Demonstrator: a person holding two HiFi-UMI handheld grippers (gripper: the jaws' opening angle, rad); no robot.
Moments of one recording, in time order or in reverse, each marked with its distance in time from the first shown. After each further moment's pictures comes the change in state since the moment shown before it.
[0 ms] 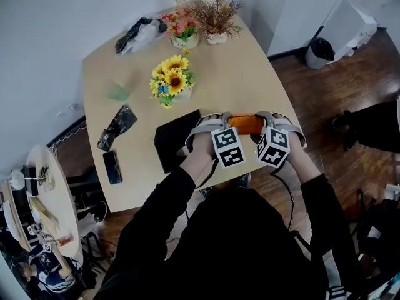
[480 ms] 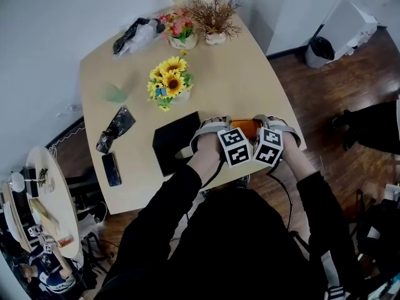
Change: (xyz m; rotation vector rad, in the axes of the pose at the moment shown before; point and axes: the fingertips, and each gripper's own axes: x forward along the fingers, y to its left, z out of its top) left arm 0.032 -0.013 -0.009 0.001 0.134 -0.088; right arm 0.027 0.012 -0.014 -0.002 0.075 0.097
